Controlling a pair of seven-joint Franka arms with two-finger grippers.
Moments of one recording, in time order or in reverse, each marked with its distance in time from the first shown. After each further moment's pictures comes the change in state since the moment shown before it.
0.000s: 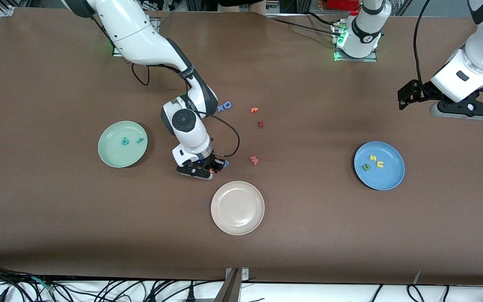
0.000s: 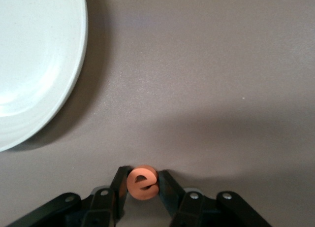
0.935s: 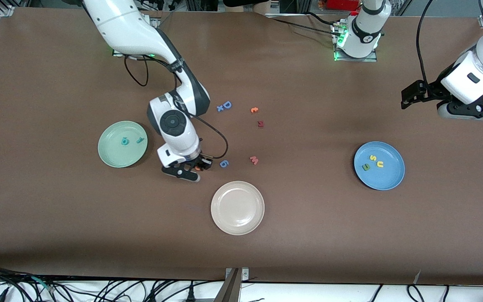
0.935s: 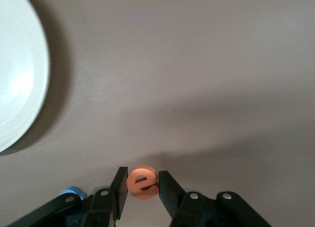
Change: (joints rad) left arm 0.017 0.000 0.020 -0.003 -0.056 -0.015 -0.002; right arm -0.022 -0.132 -0.061 0.020 -0.001 -0.312 -0.051
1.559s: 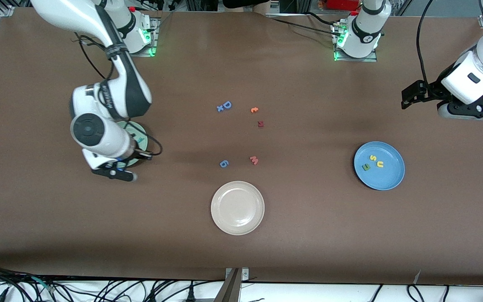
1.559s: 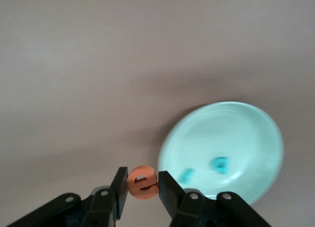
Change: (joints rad) left arm 0.000 0.000 0.000 0.000 0.000 0.000 0.000; right arm -0.174 -0.241 -0.105 -0.144 0.000 -0.307 -0.354
